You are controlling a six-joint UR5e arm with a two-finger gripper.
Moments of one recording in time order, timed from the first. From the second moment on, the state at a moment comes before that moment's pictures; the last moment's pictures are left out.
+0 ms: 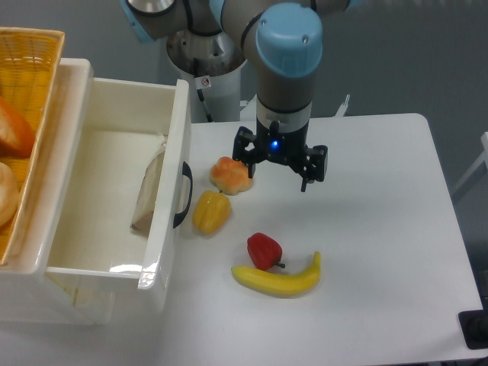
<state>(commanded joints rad) 2.49 -1.78 -1.52 -1.33 1.58 0.76</state>
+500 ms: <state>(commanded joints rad) 2.49 -1.79 -1.54 -1.33 1.65 0.67</state>
